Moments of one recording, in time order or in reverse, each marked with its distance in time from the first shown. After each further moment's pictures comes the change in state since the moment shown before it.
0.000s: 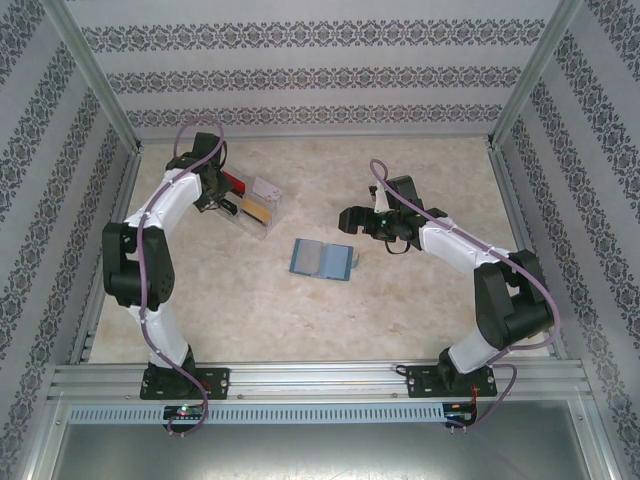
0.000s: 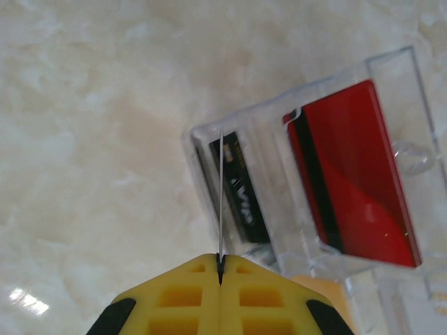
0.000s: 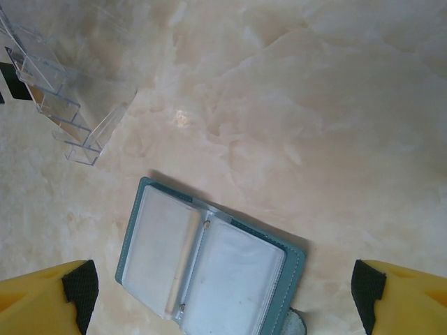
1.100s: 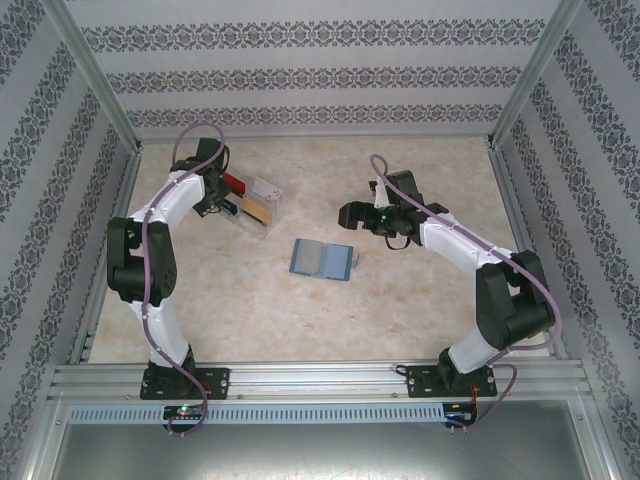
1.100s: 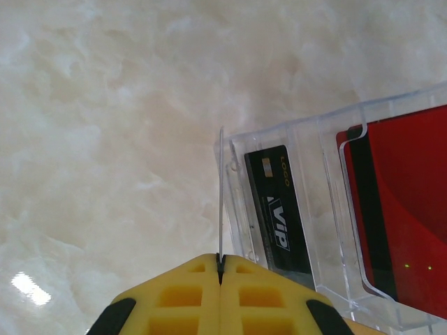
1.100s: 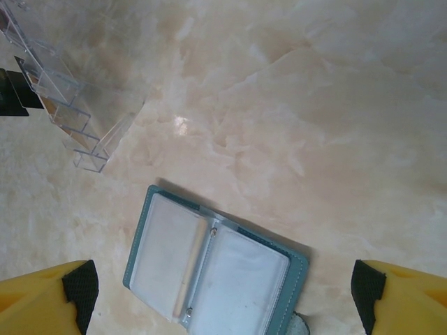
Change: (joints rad) left arm 0.001 0.032 -0.033 0.012 -0.063 -0.085; right arm 0.000 0.001 0.050 -0.047 0.010 -0.007
